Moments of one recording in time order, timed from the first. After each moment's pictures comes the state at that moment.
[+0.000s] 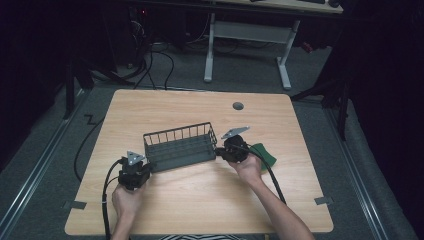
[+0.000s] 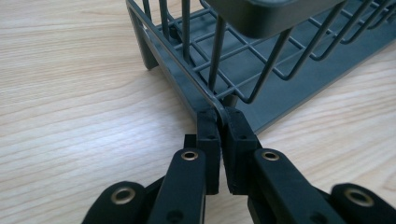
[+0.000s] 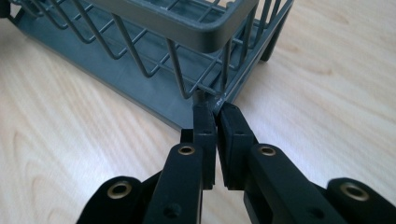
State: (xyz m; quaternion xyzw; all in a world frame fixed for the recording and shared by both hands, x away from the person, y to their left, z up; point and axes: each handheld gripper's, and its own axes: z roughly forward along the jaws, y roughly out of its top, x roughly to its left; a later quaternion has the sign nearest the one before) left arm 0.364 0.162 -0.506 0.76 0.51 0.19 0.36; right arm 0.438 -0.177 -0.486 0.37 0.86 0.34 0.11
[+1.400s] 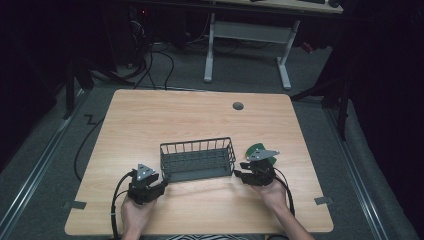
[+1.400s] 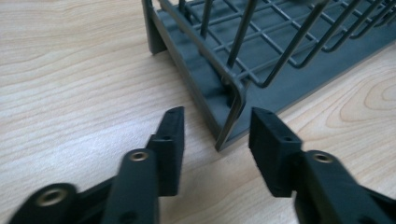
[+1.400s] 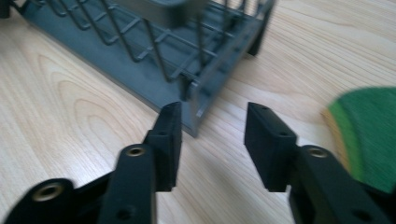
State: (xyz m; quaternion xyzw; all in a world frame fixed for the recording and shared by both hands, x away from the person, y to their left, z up) left arm 0.331 0.143 -0.517 0.77 0.48 0.15 0.38; right arm 0.363 -0.240 -0.490 0.40 0.84 0.35 0.14
